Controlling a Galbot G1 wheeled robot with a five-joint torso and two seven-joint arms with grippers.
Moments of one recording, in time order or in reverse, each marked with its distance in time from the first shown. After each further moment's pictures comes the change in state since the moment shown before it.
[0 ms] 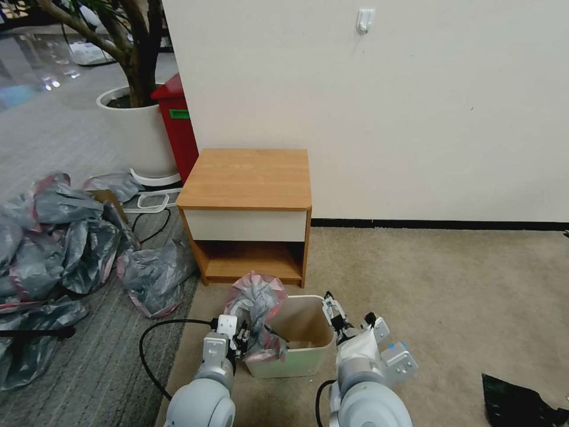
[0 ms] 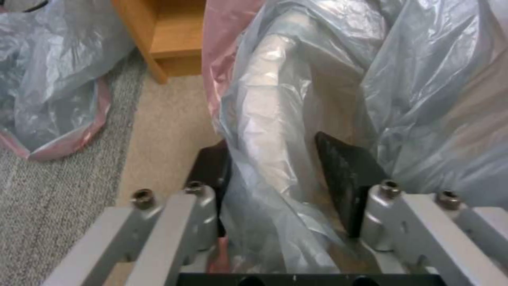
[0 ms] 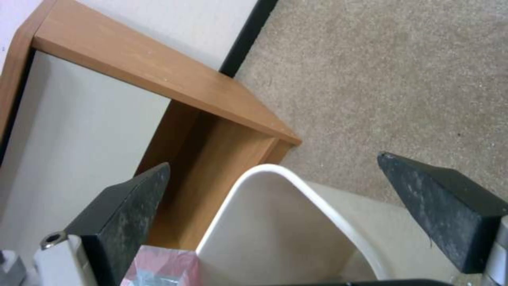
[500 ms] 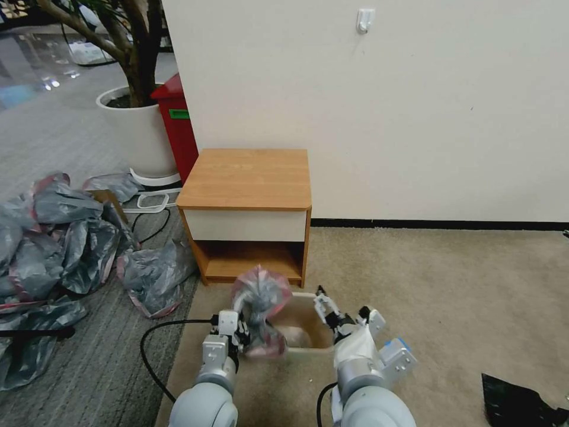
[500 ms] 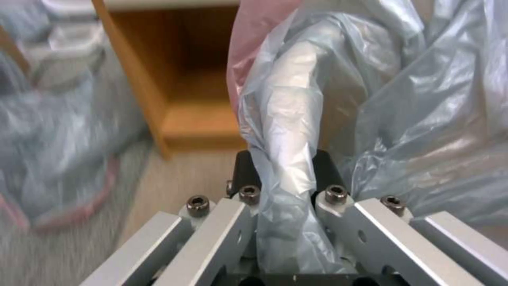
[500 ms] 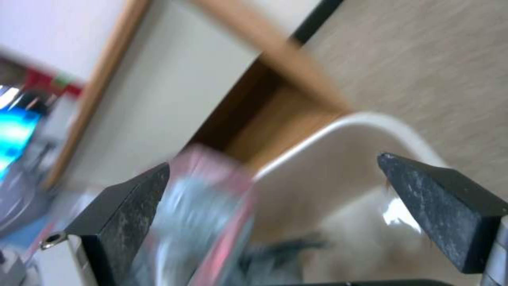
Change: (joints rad) left arm 0.035 0.012 -0.001 0.014 0.061 -0.365 0.027; right arm -0.028 -0.029 -0.037 0.099 -0.045 -0.208 -0.161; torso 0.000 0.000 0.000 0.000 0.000
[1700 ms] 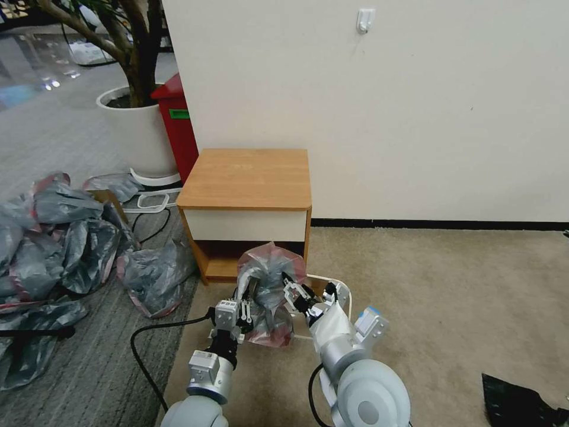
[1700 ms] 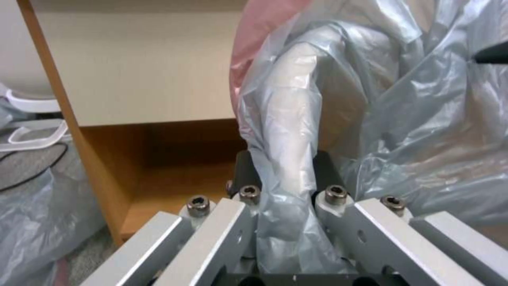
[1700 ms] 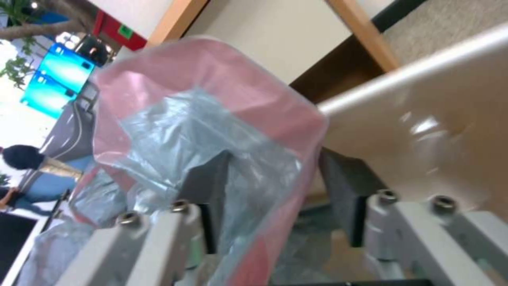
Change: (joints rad) left arm 0.045 0.005 -0.024 -0.016 0.034 -0.274 0.166; right arm 0.132 0.022 0.024 -0.103 -0.017 -0.123 -0.160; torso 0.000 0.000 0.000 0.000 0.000
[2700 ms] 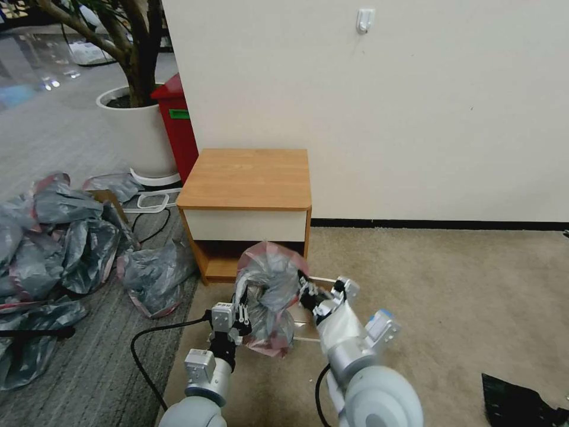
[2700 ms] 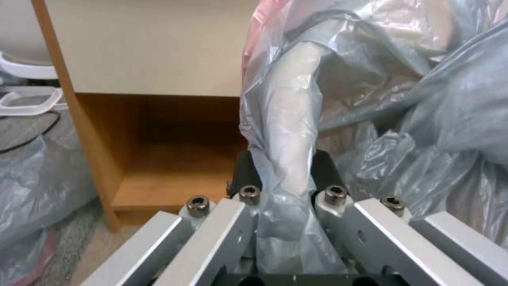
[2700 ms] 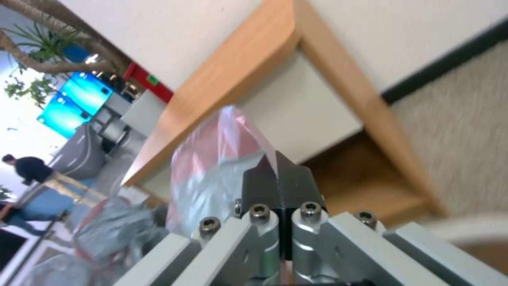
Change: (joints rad) left arm 0.009 -0.004 -0.005 -0.010 -0.082 0.048 -0.007; right arm 0.058 -0.040 0.060 0.055 -0.052 0.006 -0.029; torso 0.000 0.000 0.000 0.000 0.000
